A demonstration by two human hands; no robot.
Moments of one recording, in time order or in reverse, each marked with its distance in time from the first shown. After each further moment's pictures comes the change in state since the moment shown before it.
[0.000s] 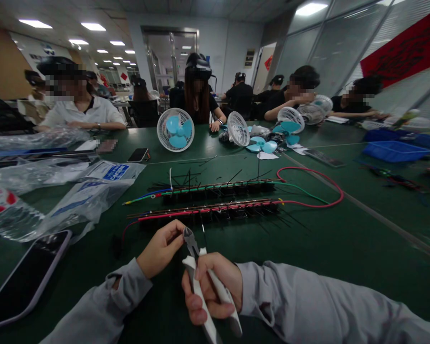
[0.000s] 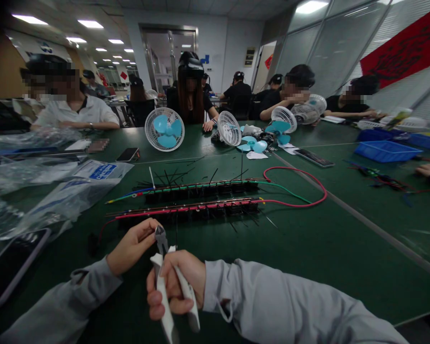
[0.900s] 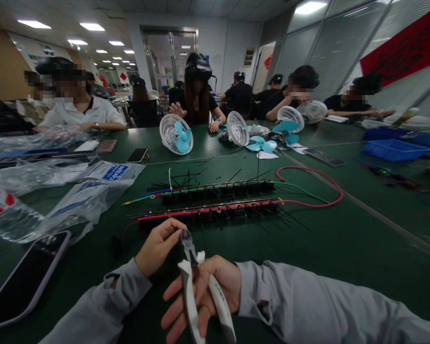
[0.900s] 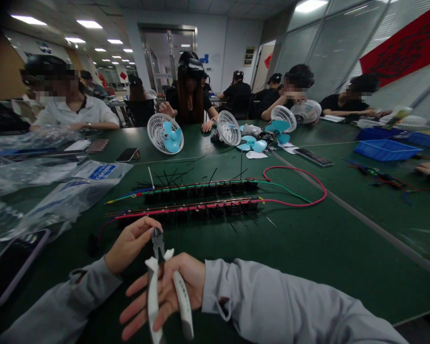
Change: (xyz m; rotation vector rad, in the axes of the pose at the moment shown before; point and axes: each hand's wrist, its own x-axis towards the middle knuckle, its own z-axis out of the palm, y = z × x) left_hand 0.001 -0.007 -0.005 -0.011 0.099 -0.032; right_hand 0.006 0.001 -0.006 0.004 -0.175 0.029
